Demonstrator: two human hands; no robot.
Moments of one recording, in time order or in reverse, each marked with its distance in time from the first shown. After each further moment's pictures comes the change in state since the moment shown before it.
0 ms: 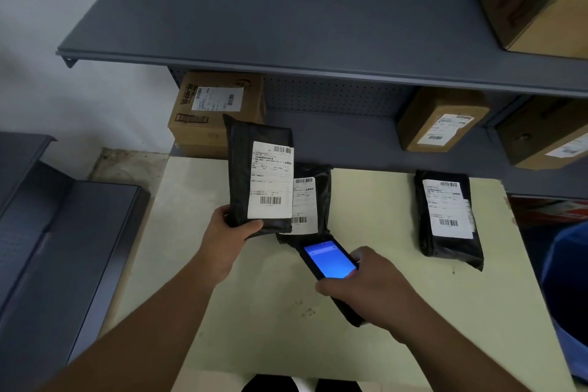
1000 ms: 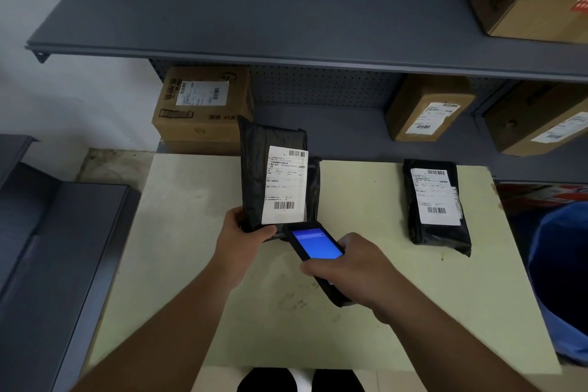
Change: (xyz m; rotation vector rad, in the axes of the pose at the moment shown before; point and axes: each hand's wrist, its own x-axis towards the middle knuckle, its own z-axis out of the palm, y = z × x) left_hand -0.022 -0.019 0.050 0.108 0.024 0.057; right_hand 0.010 0.000 -0.002 0.129 -0.039 0.014
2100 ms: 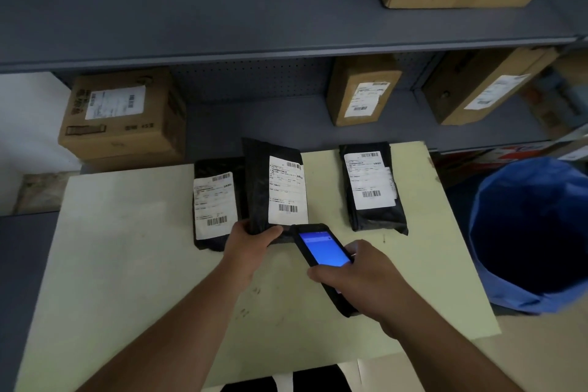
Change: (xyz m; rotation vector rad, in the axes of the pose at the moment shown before) left_hand -0.004 -0.008 0.154 0.069 -0.163 -0.142; right_hand 0.003 0.090 -0.102 0.199 0.109 0.099
